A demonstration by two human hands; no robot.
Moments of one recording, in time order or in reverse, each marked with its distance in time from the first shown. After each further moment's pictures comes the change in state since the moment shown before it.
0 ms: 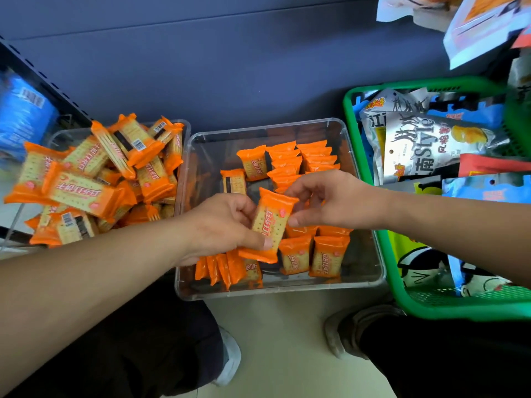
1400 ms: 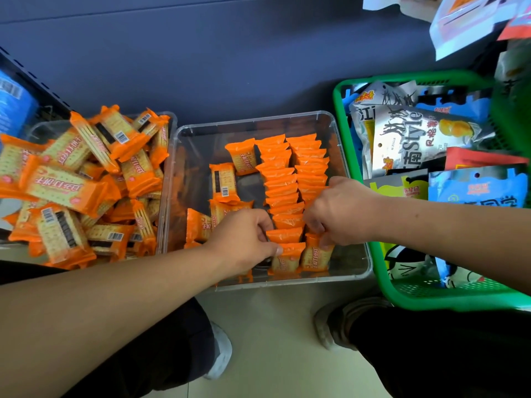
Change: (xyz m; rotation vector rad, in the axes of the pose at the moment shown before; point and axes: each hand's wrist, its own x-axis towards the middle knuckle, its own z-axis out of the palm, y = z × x) left_hand 0.033 -0.027 0.060 0.380 0.195 0.187; right_hand -0.009 0.012 0.000 -1.138 -0.299 -0.110
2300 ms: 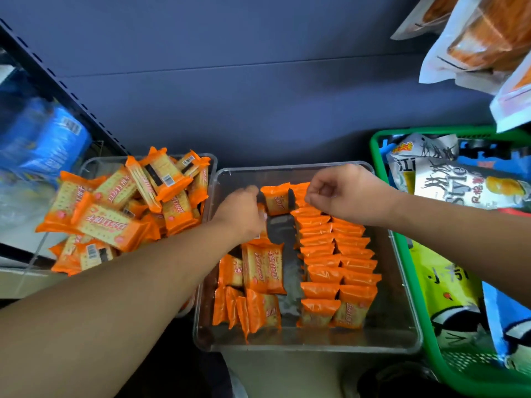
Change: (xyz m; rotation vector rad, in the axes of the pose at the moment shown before) left_hand 0.088 -0.024 -0.086 0.303 0.244 -0.099; right_hand 0.060 0.040 -0.054 0.834 0.568 0.199
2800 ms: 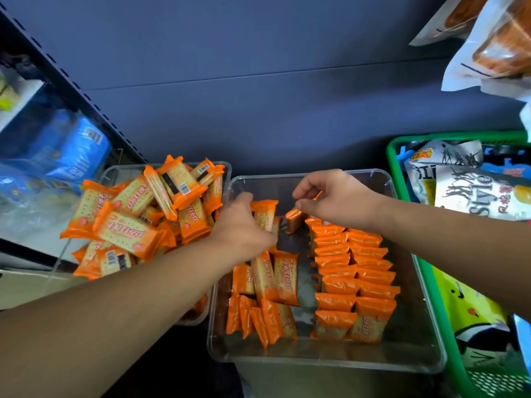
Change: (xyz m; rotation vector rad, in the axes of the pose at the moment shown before) left_hand -0.040 0.000 -0.028 -0.339 0.040 -0.190; right_hand 0.030 -0.021 0.028 0.283 -0.048 0.088
